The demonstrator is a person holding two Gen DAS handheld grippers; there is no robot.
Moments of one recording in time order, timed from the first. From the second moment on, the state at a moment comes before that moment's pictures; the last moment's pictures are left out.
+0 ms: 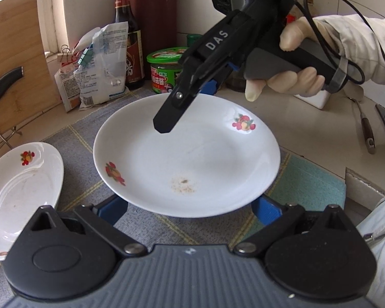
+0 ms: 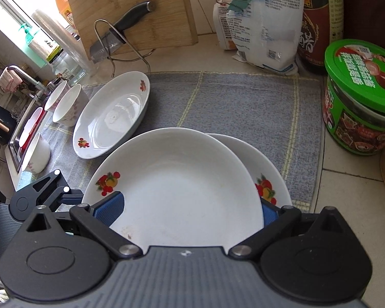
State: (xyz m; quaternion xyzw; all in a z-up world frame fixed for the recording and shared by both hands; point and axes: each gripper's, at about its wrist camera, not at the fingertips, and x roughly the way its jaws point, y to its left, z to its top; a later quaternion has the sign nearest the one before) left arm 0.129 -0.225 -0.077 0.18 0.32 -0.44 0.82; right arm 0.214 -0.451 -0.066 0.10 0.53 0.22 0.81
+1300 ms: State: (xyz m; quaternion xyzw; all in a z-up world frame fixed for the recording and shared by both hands) left arm 0.141 -0.235 -0.076 0.21 0.33 -0.44 0.80; right arm 0.214 -0.463 -0.077 0.12 0.53 0.21 0.81
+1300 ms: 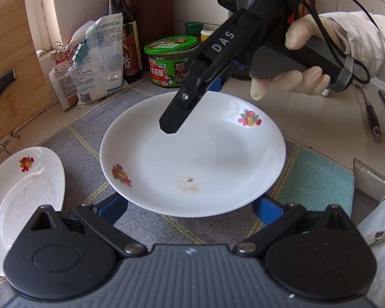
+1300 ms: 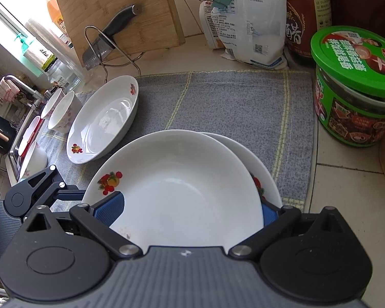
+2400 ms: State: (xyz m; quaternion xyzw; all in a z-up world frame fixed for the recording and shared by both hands) left arm 0.146 -0.240 -0.086 0.21 0.33 -0.46 0.80; right arm 0.199 -0.472 -0.062 0.12 0.53 0.17 0.82
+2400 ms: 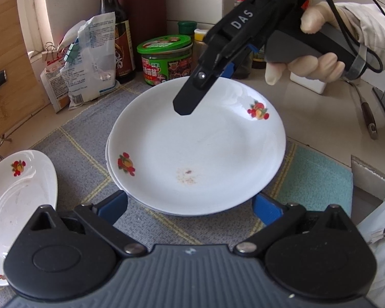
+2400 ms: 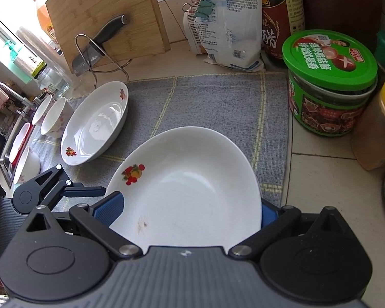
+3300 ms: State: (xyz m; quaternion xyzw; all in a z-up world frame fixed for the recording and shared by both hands) left arm 0.142 -0.239 -0.082 0.19 0.32 -0.45 0.81; right arm 0.187 -0.458 -0.053 0.06 0.55 0.14 0.82
